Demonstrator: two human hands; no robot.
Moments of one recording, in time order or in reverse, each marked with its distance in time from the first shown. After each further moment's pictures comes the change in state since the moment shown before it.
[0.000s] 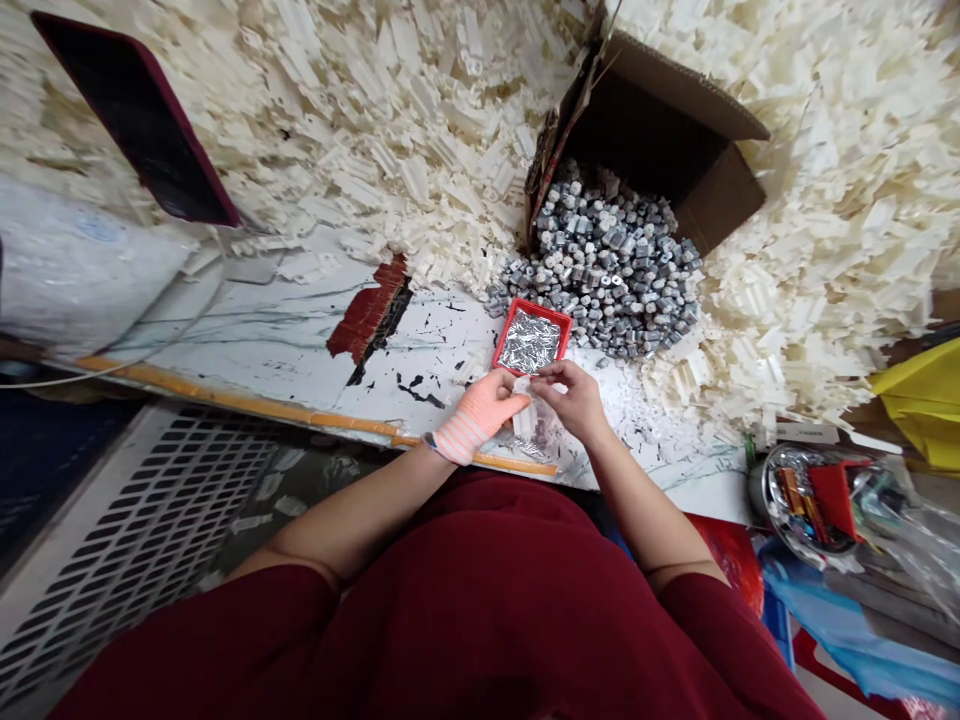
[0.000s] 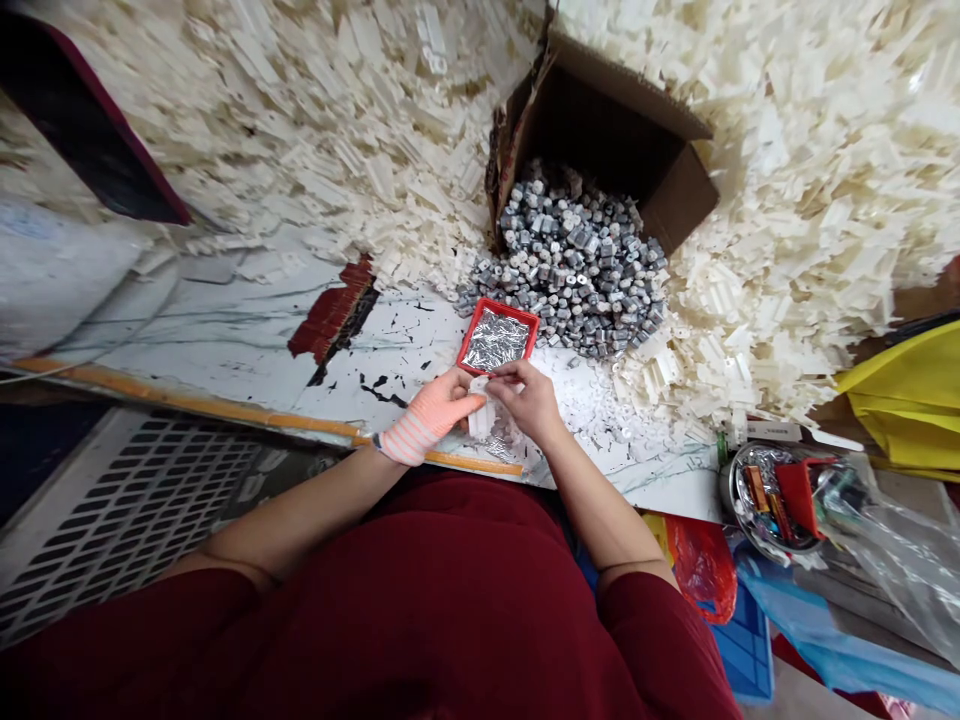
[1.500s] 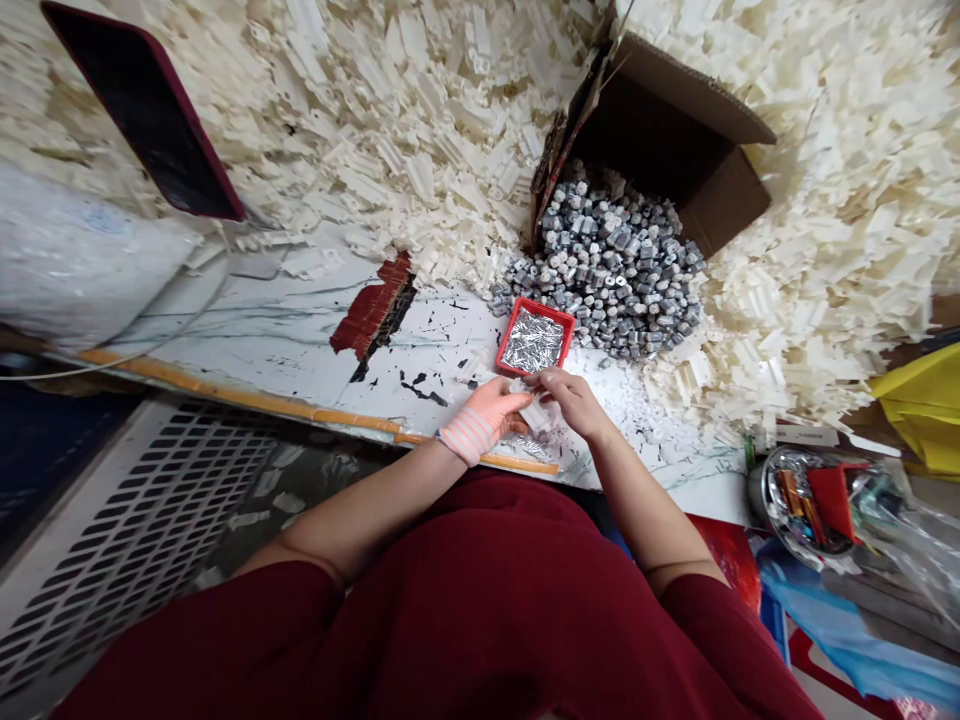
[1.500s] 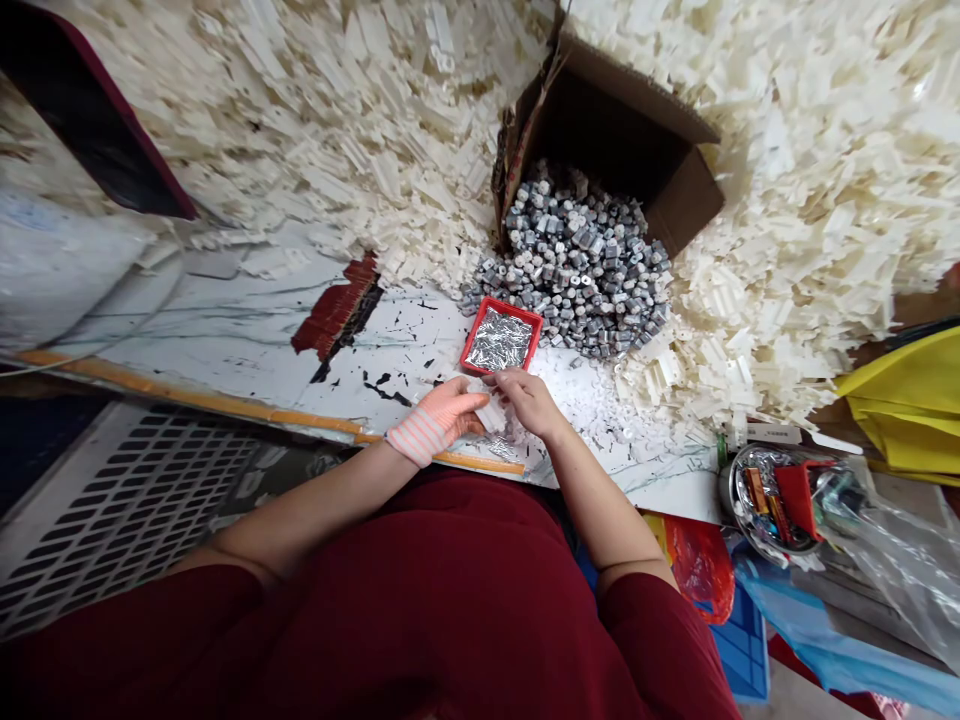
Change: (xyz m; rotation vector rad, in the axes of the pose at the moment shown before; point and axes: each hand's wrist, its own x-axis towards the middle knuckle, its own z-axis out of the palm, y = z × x) left_hand 0.004 -0.007 0.007 -0.442 -0.019 -0.211; right_hand 0.004 0.005 -0.004 0.056 -0.284 0.003
